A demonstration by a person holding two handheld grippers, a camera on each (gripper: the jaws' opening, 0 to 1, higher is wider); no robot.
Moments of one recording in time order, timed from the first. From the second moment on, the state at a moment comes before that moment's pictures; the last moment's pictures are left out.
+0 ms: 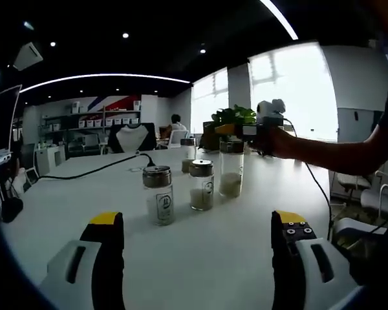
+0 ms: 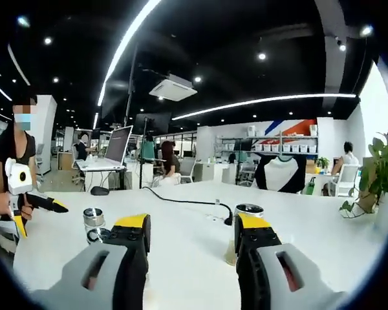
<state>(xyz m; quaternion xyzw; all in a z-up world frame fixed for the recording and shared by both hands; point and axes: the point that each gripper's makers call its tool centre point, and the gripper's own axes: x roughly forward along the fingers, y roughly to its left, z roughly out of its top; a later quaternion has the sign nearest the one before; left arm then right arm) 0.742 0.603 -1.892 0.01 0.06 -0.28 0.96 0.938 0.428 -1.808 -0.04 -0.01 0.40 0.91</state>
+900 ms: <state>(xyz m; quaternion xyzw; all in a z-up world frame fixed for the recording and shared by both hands) 0.738 0.594 -1.894 0.02 0.07 -0.29 0.95 1.062 0.434 -1.850 -0.07 0.02 0.31 0.95</state>
